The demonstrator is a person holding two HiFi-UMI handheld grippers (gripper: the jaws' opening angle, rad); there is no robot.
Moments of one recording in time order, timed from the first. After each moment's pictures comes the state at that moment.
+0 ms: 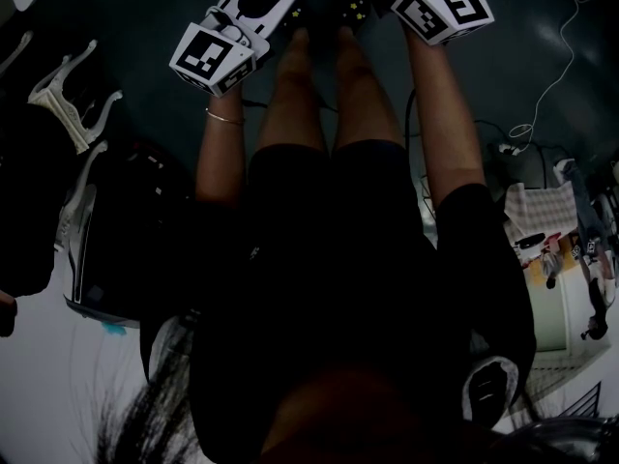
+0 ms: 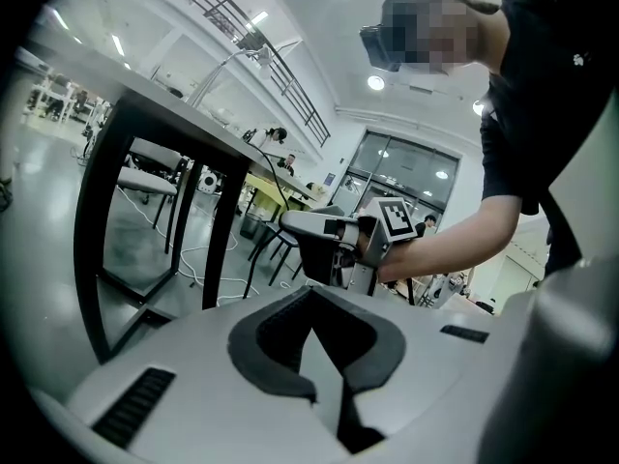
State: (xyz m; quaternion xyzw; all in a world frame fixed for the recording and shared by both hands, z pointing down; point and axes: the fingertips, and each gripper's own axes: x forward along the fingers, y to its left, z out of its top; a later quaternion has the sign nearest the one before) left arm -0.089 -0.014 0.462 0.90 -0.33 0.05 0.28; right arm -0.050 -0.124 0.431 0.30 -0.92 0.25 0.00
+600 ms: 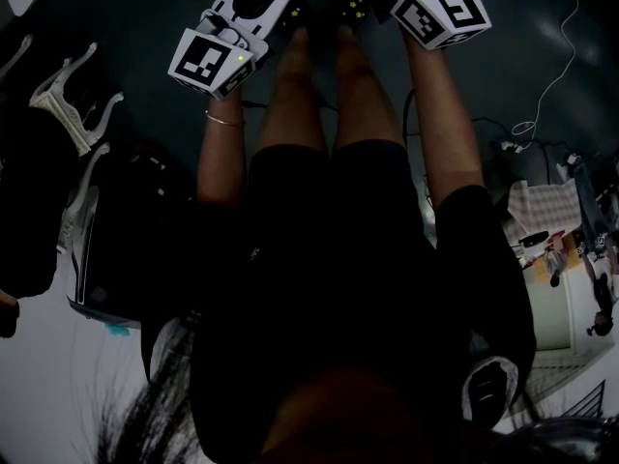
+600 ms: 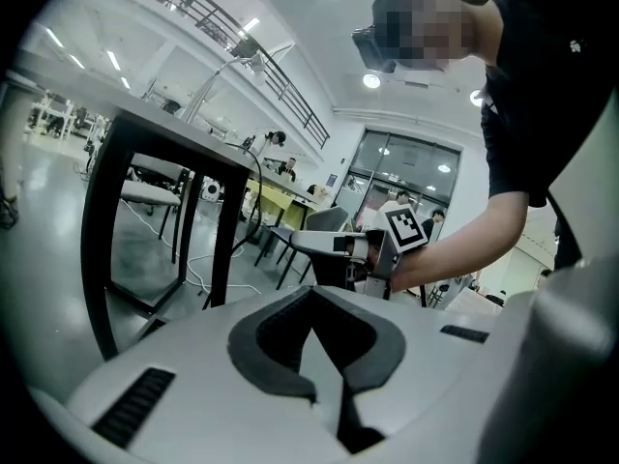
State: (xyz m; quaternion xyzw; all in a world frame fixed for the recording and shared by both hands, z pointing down) left arm -0.091 -0.017 0.453 0.90 -0.34 0.07 0.25; right arm -0.035 -0.117 0.444 0.33 -0.91 0.26 0.02
